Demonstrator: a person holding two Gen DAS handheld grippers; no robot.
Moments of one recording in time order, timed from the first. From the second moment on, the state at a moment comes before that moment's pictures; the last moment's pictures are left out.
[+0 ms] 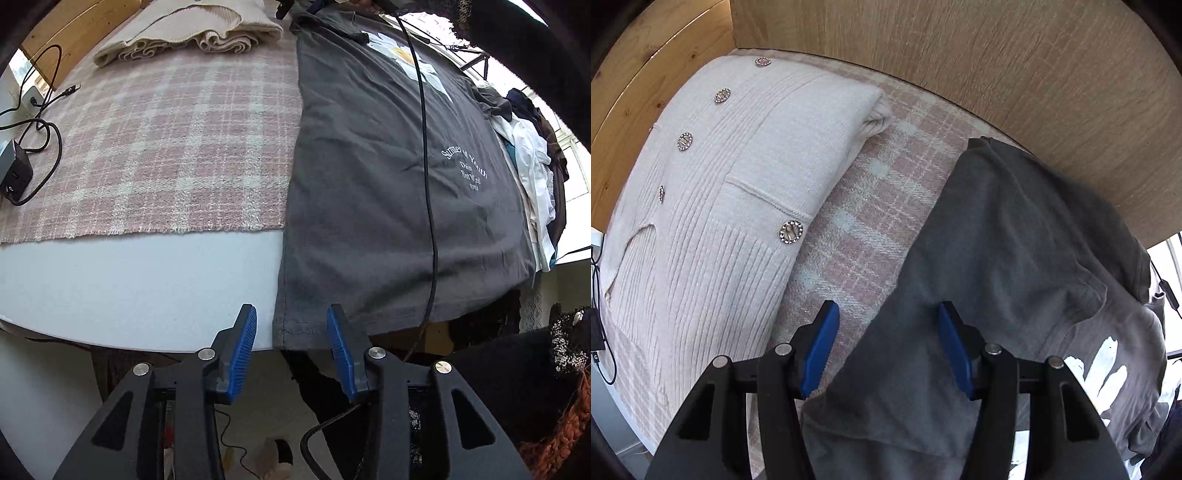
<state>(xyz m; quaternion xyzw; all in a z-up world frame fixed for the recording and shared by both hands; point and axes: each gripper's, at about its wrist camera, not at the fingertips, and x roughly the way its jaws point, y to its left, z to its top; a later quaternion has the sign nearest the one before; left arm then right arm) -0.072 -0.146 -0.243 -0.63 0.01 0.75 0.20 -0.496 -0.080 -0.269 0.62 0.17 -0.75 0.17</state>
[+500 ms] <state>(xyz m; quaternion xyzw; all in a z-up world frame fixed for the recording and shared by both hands) -0.061 -0.128 -0.205 -0.58 -0.01 0.78 0.24 -0.485 -0.052 -0.257 0.62 0.13 -0.75 0.19</state>
